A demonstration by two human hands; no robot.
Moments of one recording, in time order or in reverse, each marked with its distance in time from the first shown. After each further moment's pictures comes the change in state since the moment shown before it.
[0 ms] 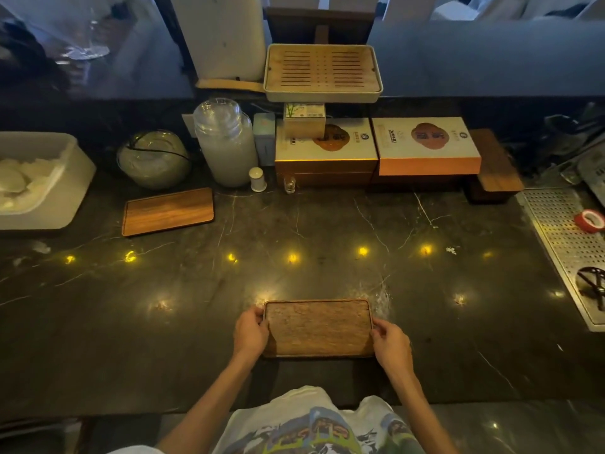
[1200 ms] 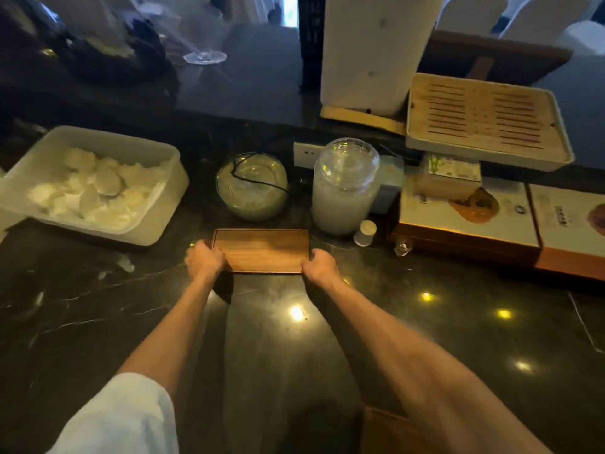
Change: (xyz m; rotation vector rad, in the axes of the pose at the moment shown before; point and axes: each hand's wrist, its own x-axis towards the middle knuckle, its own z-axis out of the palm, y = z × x) left_hand 0.292 -0.012 -0.296 -0.037 0.433 -0.291; right_hand 0.126 -0.419 0.232 -0.205 -0.413 -0.244
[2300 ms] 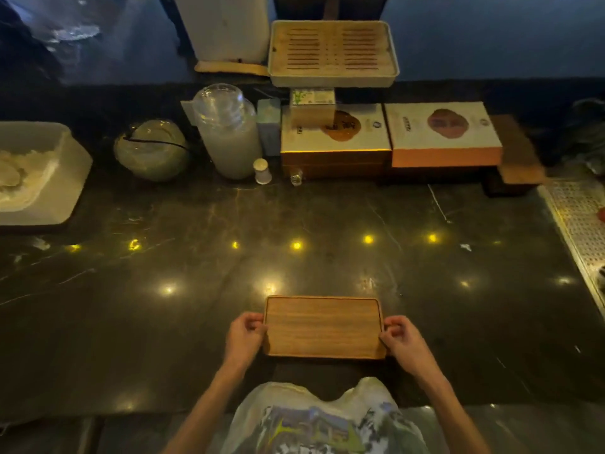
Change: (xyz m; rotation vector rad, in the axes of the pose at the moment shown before) left_hand -0.370 -0.102 0.112 -0.214 -0.546 0.112; right_hand -0.293 0.396 -0.083 0.416 0.180 0.283
